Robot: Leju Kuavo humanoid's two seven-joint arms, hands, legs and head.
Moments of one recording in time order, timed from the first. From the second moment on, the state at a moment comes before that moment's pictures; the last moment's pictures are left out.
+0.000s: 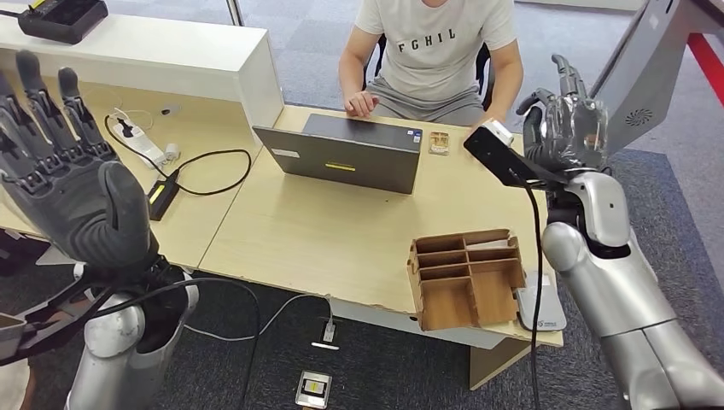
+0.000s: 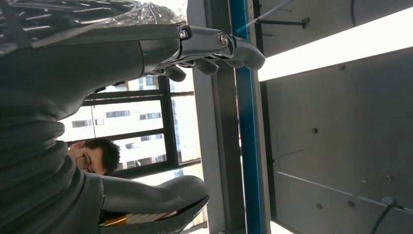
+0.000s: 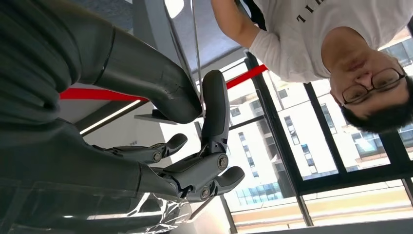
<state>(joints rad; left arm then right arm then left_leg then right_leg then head) -0.27 0.14 -0.46 -2.13 0.21 0.49 -0.64 -0.94 -0.13 0.62 -0.94 0.94 -0.32 0.10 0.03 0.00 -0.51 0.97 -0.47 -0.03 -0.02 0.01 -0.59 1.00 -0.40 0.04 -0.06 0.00</state>
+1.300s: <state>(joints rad) -0.28 0.14 -0.47 -2.10 0.23 0.47 -0.65 -1.05 0.03 0.74 -0.53 0.98 -0.32 0.11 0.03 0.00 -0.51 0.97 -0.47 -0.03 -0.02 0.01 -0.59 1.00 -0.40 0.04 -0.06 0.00</state>
